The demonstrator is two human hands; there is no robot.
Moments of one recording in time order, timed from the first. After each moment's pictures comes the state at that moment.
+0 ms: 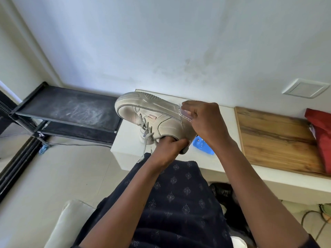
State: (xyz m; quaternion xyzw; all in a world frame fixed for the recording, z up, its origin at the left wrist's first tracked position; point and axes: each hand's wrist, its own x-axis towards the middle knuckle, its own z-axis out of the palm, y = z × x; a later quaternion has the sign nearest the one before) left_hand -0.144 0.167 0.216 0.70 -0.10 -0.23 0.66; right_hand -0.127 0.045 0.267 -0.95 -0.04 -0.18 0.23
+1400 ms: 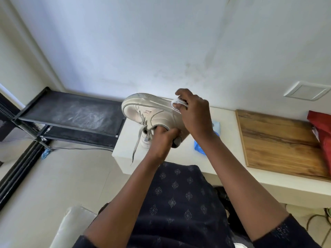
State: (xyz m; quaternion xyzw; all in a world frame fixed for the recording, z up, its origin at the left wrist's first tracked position) left_hand -0.107 0.162 0.206 0.60 -0.06 -0.15 0.79; right_hand -0.089 0.060 0.258 -0.92 0.00 -0.28 0.28
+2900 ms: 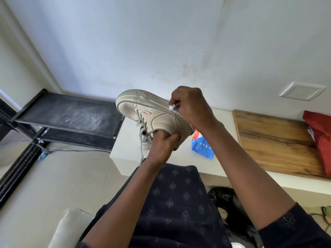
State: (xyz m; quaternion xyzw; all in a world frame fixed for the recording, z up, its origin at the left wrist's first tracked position) left_hand -0.124 0.162 0.216 0.71 -0.07 -0.11 0.69; right_hand -0.074 0.043 0.278 -0.93 -0.18 -0.22 0.24
